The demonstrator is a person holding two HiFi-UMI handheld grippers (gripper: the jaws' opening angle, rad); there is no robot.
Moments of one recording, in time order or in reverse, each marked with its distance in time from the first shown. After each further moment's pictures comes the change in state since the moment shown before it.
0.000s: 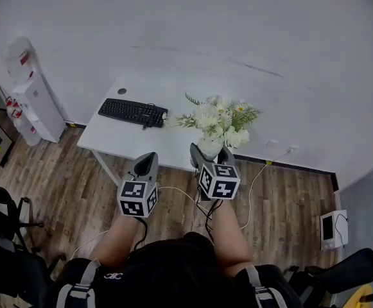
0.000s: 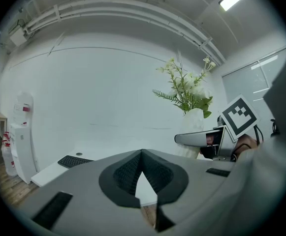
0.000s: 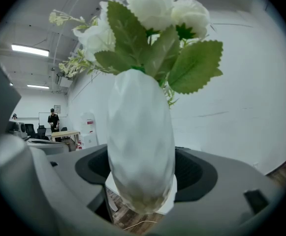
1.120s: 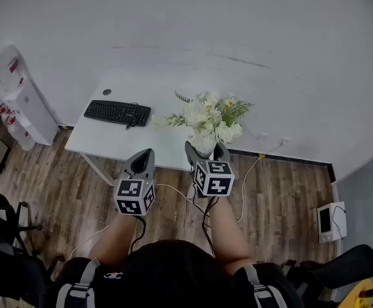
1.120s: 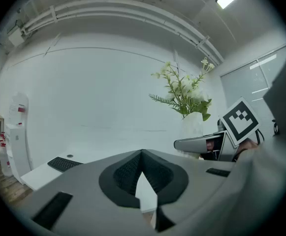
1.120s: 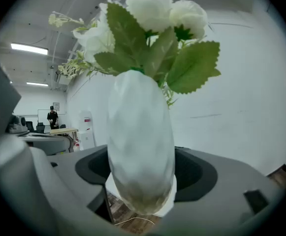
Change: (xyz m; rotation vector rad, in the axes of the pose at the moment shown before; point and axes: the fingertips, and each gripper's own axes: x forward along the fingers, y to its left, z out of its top) left arm 0.046 -0.084 0.018 0.007 -0.019 -0.015; right arm -0.024 -0.087 0.013 -0.022 0.018 -0.015
